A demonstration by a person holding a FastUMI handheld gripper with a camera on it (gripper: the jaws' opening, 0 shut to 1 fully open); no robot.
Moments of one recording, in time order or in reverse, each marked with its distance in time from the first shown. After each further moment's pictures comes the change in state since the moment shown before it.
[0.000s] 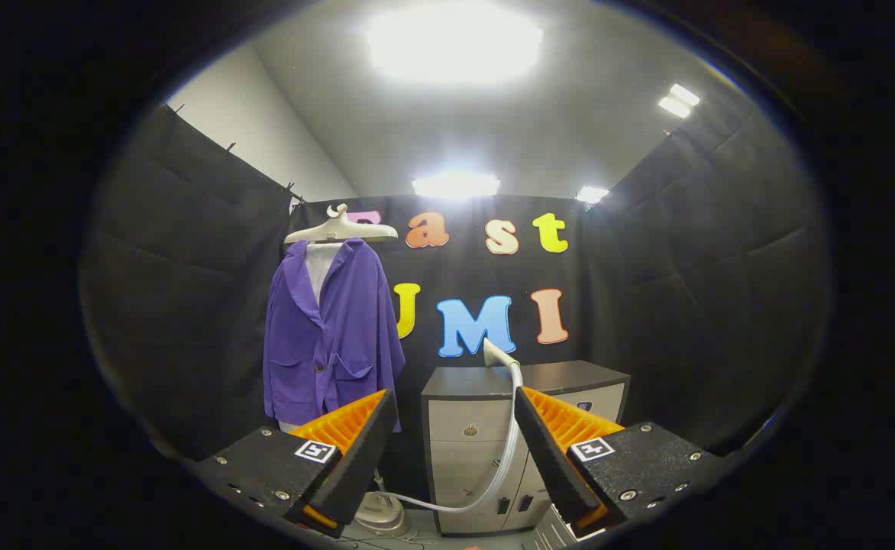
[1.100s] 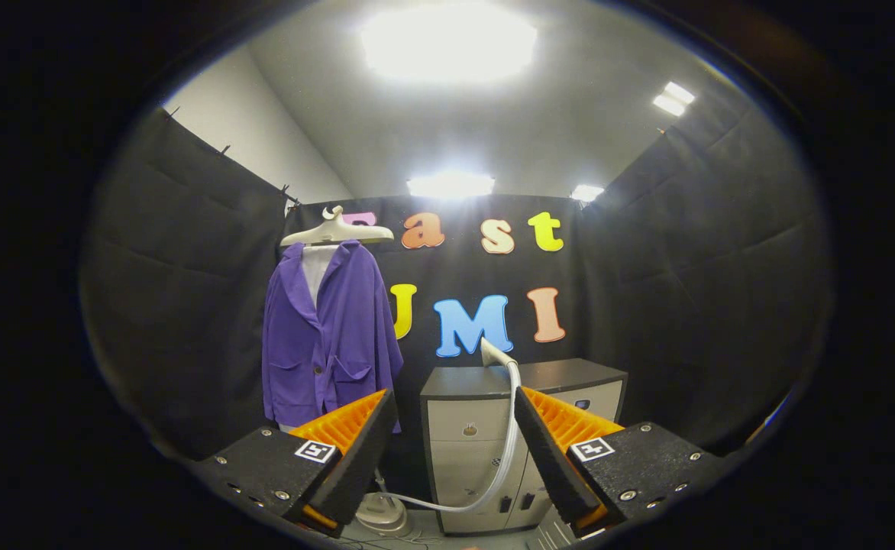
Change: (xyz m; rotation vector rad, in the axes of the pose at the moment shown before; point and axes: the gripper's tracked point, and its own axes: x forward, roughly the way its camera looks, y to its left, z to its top) arm 0.004 -0.001 0.007 0.023 -0.004 -0.007
